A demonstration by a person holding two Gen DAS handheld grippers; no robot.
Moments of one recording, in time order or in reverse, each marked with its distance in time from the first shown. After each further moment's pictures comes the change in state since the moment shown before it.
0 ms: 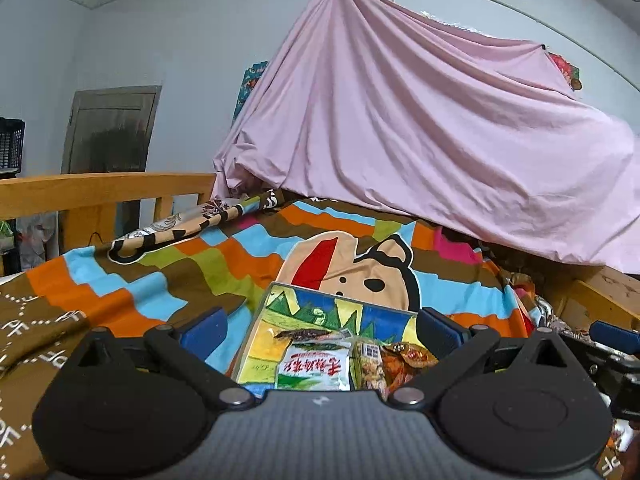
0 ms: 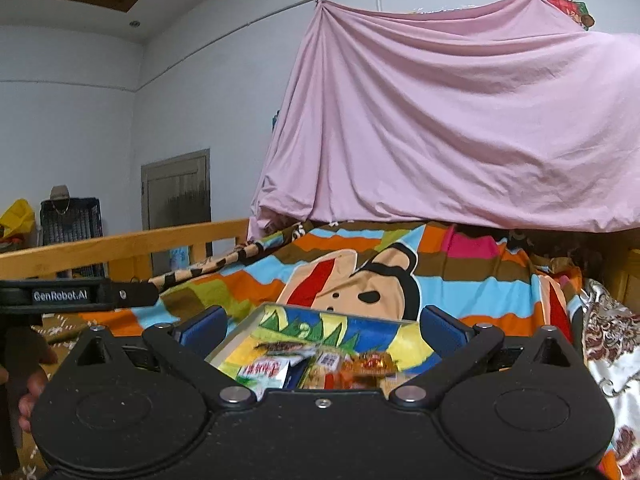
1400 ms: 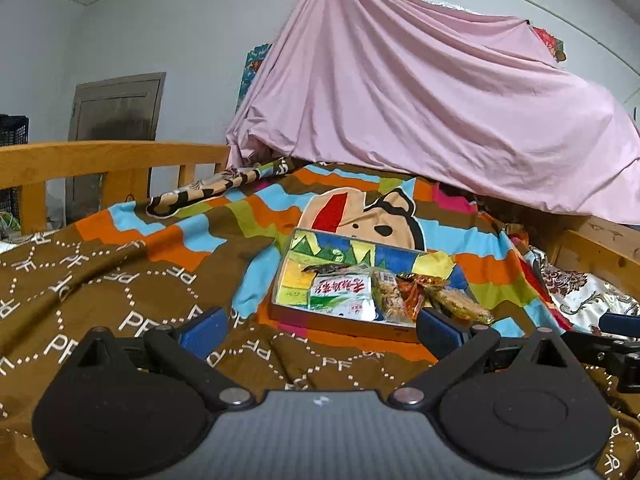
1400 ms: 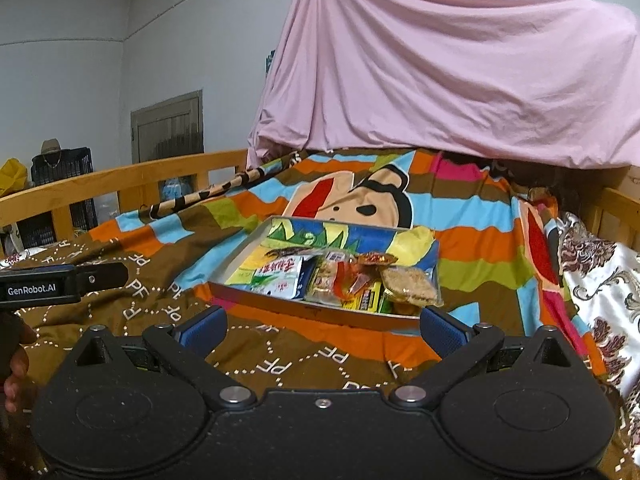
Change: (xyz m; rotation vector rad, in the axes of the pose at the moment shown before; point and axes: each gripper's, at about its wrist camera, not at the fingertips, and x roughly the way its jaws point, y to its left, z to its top) left arm -0.072 0.038 -0.064 0.048 0.063 -0.002; right arm -0.065 0.041 -0.056 0.006 0.188 -0.054
